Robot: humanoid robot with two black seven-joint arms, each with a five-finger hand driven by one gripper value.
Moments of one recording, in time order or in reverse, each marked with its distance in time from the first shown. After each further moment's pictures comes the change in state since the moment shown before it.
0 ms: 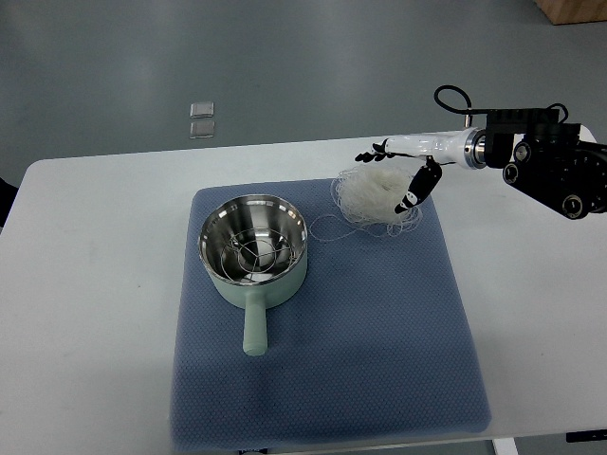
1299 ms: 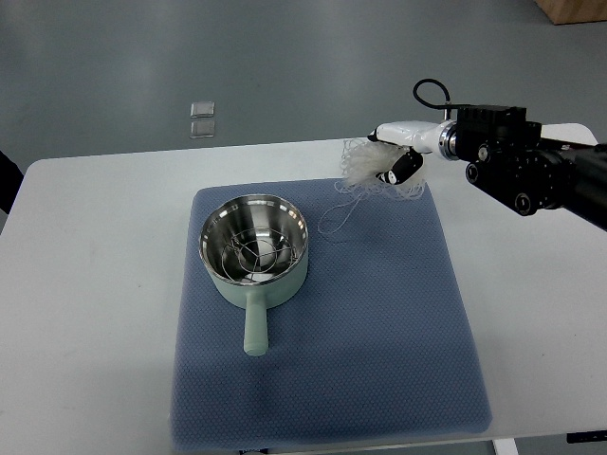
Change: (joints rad) left arm 0.000 0.000 0.000 0.001 0.001 0.000 0.001; right arm 0.075 0.123 -0.068 -0.188 0.056 -0.105 -0.091
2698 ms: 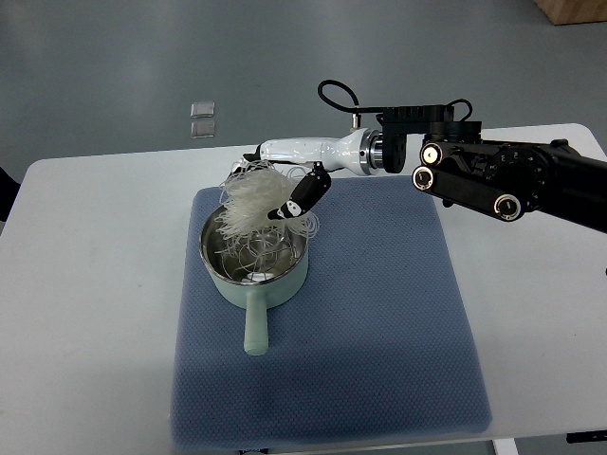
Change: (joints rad) left arm 0.000 0.000 0.001 -0.013 0.000 -0.010 0.000; right arm 0.019 -0.016 0.100 0.463 0.082 0.066 0.083
